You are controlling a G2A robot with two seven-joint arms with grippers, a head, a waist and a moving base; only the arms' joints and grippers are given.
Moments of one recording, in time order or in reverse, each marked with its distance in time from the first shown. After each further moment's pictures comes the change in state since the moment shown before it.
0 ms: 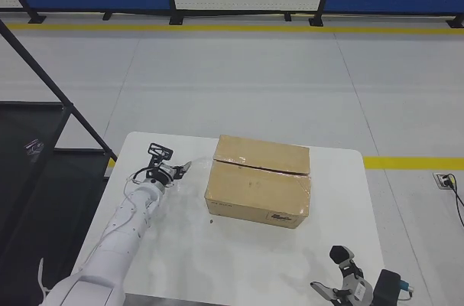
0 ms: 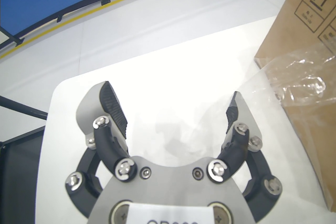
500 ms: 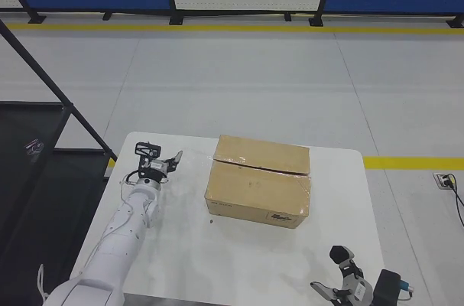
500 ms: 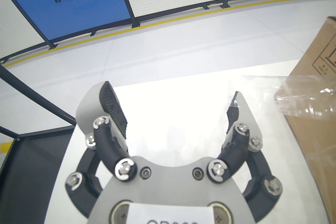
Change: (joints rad) left arm 0.031 0.006 -0.026 -0.033 -0.069 0.123 0.157; right arm 0.000 0.000 0.000 0.000 0.000 0.000 0.000
